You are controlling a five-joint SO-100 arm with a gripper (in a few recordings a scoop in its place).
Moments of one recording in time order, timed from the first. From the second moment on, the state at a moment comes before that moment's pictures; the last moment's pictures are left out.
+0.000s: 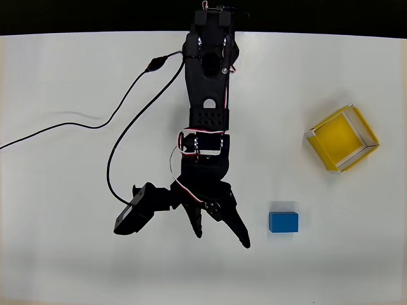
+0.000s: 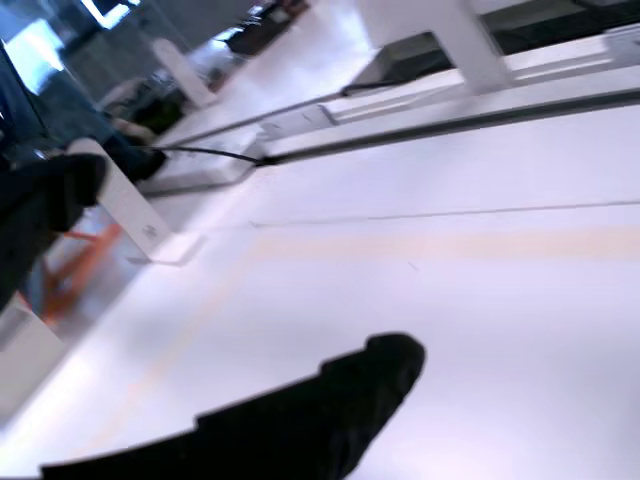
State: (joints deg) arm -6.2 97.0 98.1 28.8 -58.9
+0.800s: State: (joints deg) arm -26.5 60.3 67.6 52.0 -72.4
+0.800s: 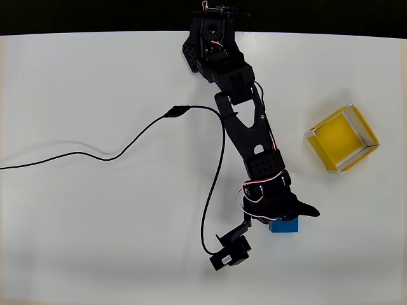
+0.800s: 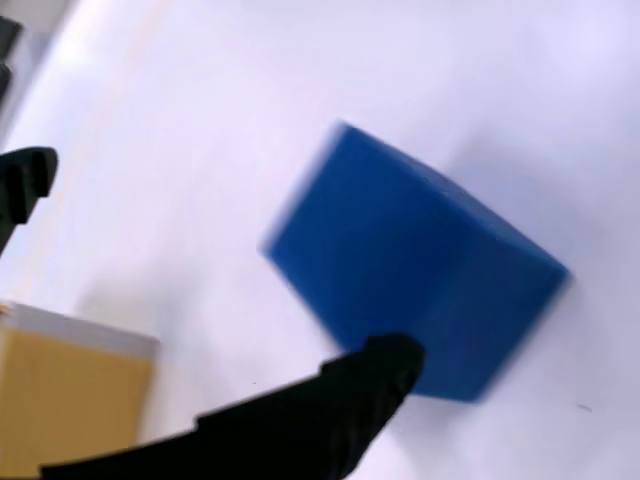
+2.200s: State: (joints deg) arm -29.4 51.9 62.0 50.6 -78.2
